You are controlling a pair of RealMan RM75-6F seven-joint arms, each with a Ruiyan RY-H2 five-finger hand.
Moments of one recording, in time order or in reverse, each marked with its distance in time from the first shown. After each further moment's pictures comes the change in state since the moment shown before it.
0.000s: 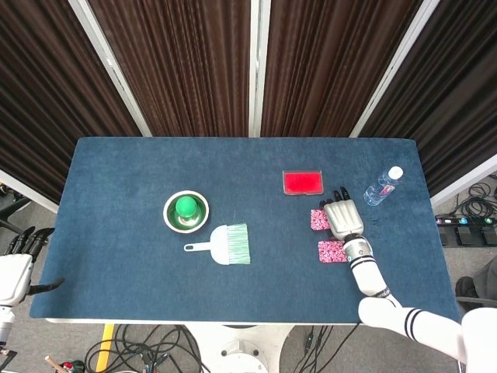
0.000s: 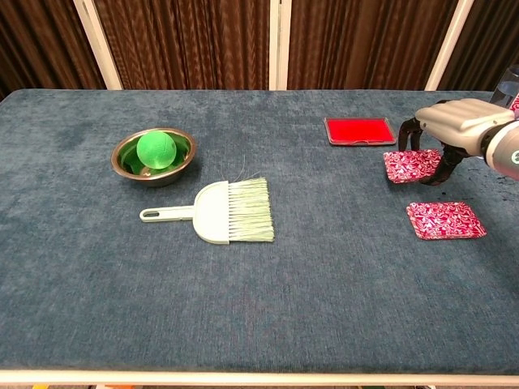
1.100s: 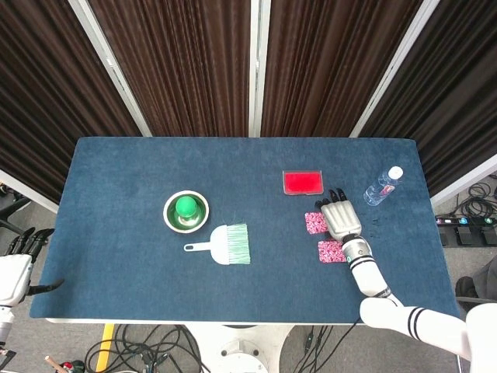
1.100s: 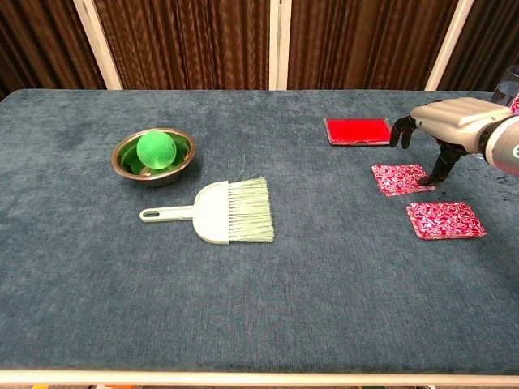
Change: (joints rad) left arm 0.001 0.004 0.002 0.001 0.001 -0.009 -0.020; right arm 0.020 0.066 -0.039 -0.109 0.023 0.016 0.020
